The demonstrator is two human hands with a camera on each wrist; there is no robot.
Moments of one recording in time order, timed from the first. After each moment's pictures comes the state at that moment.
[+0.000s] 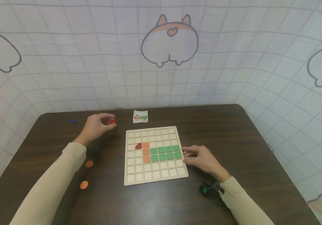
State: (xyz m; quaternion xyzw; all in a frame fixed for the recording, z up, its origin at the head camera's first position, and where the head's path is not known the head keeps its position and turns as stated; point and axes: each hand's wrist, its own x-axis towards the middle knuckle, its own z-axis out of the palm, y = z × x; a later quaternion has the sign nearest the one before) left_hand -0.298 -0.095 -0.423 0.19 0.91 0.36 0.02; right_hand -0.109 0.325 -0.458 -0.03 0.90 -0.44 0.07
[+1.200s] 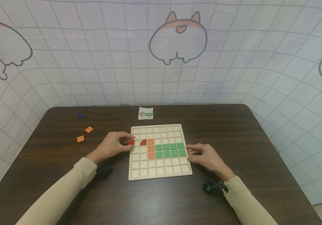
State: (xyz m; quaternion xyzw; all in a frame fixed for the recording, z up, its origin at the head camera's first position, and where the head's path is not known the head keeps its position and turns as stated) left_hand -0.225 -0.068 -0.456 0.27 0.89 0.37 0.08; right_hand -0.108 0.325 -0.460 -0.03 0.89 -0.44 0.08
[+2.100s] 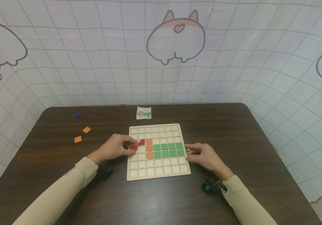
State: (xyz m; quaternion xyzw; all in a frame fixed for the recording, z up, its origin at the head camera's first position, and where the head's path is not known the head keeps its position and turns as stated) left_hand -0.221 -0.054 -0.448 0.32 0.87 0.34 0.14; right_hand -0.108 0.325 -0.457 -0.03 0.89 -0.45 0.08
